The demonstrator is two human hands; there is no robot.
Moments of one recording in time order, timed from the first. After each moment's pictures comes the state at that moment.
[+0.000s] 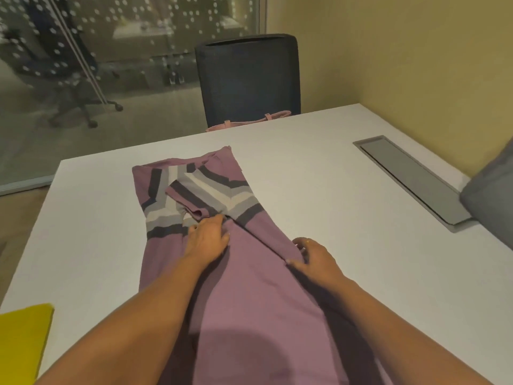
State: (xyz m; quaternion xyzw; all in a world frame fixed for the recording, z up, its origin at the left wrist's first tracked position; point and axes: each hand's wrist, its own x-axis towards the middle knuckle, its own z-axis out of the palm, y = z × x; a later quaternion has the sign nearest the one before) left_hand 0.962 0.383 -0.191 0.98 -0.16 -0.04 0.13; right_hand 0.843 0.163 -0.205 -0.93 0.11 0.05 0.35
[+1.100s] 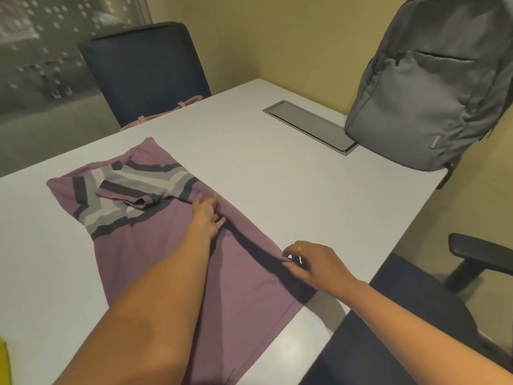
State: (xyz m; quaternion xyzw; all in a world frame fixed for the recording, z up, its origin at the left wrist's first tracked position) left_hand 0.884 0.306 -0.180 0.59 0.14 -0.33 0.72; right_hand 0.646 0.206 -0.175 -0.96 0.14 -0.04 0.25
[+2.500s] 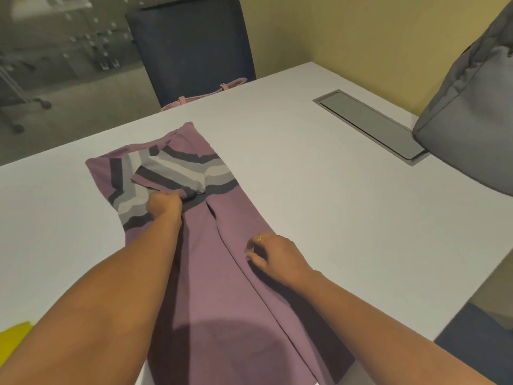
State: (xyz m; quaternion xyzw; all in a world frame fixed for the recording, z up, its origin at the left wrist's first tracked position) left_hand 1.029 0.402 -0.213 0.83 0.24 -0.04 0.50; right_hand 0.797 0.260 -0.203 -0.95 0.08 0.00 0.31
